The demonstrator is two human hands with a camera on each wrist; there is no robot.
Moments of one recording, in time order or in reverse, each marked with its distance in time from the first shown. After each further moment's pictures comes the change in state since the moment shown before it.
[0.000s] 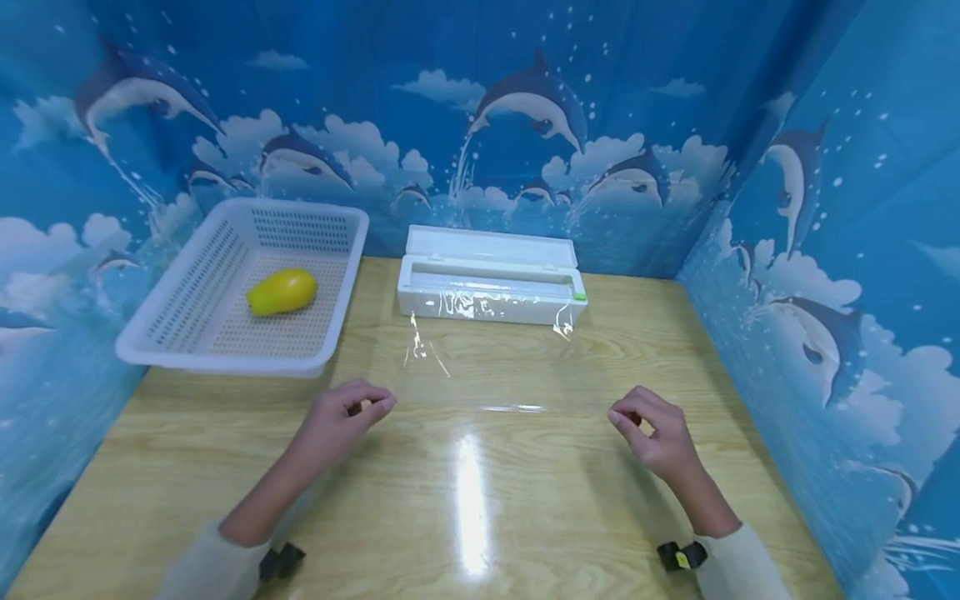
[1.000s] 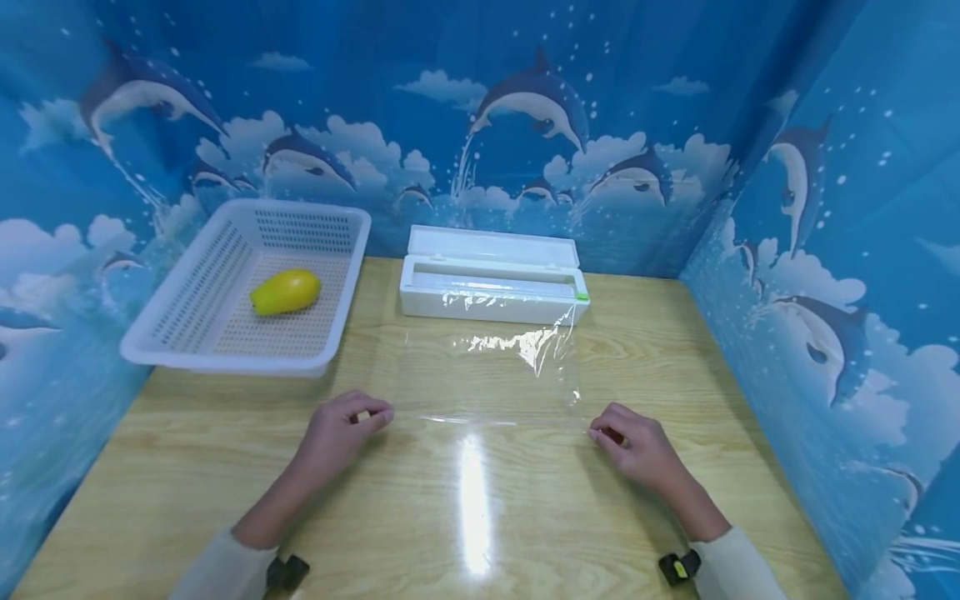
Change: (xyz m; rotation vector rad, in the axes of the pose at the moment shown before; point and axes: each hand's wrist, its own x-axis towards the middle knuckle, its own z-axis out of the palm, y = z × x) left_hand -0.004 -0.029 0.015 0.019 0.071 -0.070; right_hand -0.033 0.007 0.017 -0.162 -0.258 0.229
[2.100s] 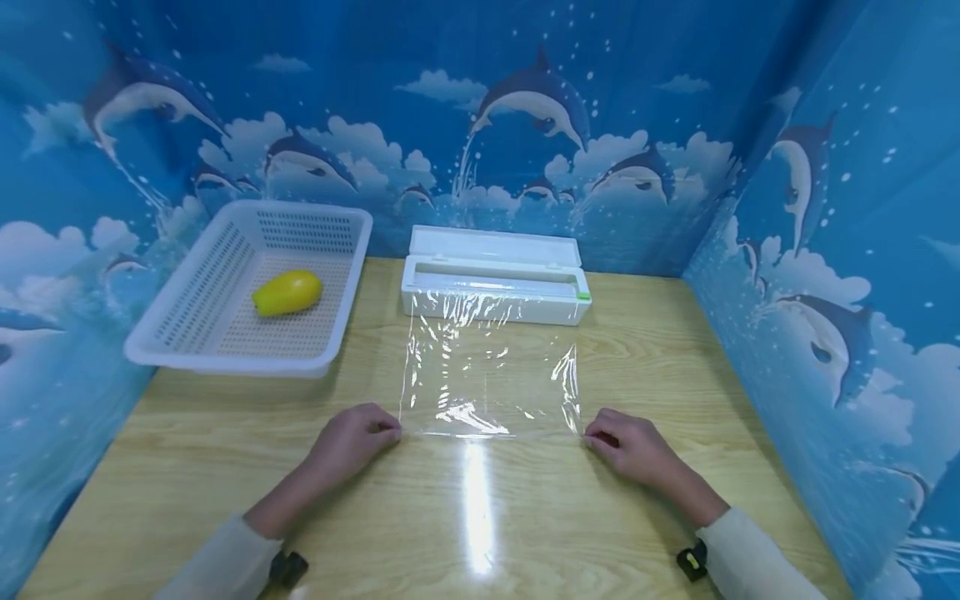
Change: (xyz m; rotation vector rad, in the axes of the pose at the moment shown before) left_hand 0.005 -0.008 0.013 0.247 -0.178 -0.003; right_hand -0.003 0.011 0.009 -0.100 -0.210 0.110
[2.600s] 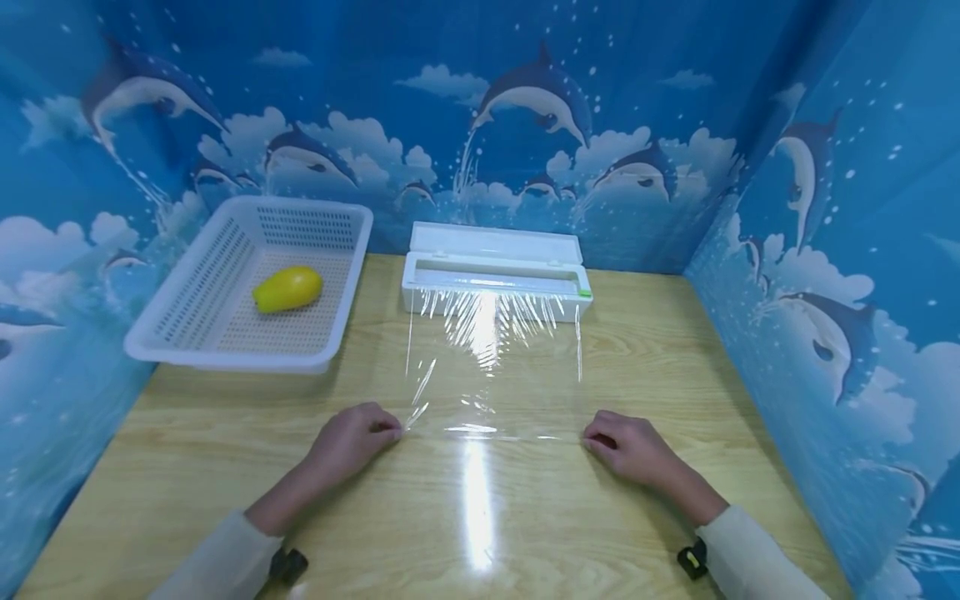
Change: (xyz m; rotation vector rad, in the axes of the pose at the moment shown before) left_hand 0.000 -0.002 0.001 0.079 -0.017 0.024; right_hand -0.001 0.001 0.003 -0.036 -0.034 -0.022
